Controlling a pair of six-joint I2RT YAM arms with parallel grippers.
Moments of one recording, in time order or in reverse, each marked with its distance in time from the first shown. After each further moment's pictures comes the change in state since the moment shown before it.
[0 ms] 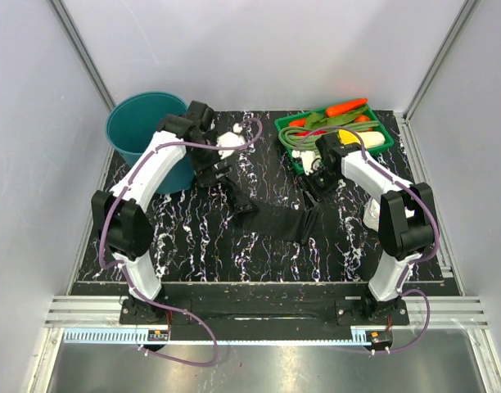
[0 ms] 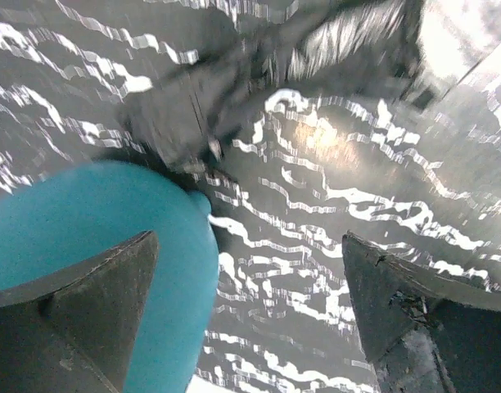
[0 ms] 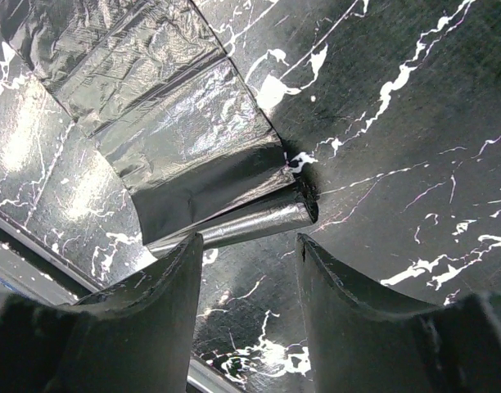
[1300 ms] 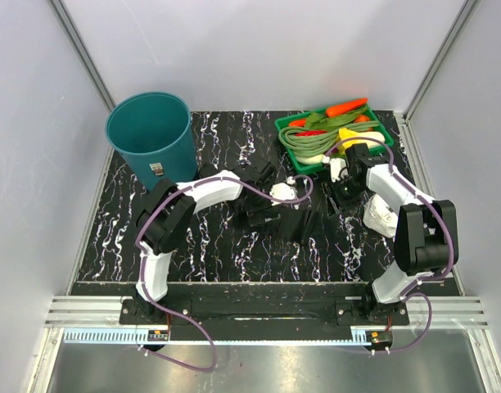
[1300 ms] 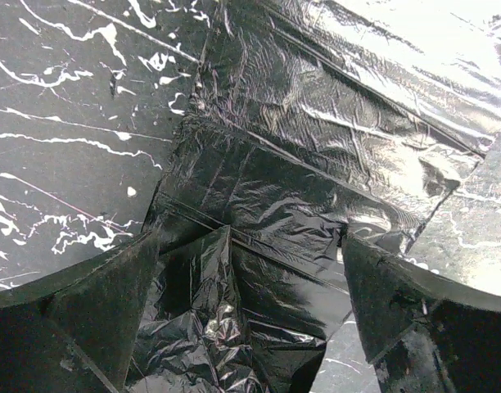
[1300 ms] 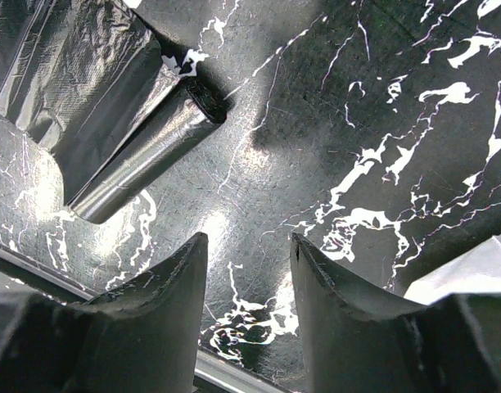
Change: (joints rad) left arm -0.342 0.213 -0.288 0.540 0.074 -0.168; right arm -0.179 -0.160 -0.222 0.060 0.050 0.032
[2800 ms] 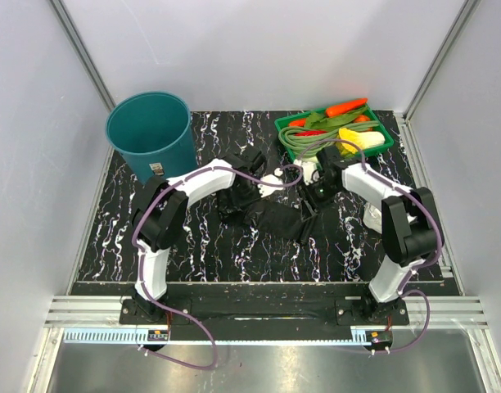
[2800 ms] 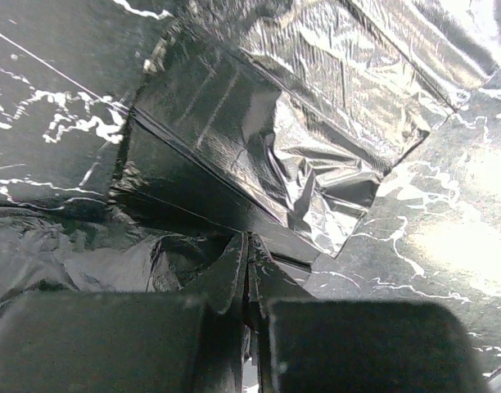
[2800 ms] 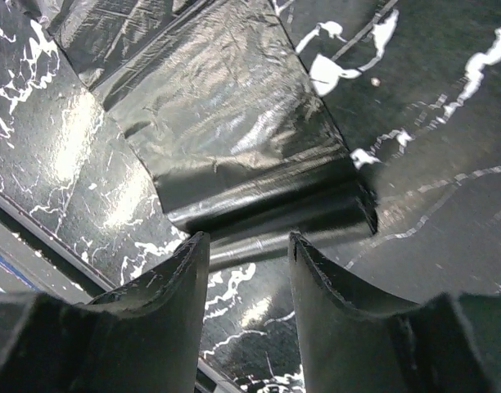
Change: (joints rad) left arm 0.075 -0.007 0.110 -0.246 -0.043 -0.038; right arm 0.175 0.090 0.039 0.072 -0.130 0.060
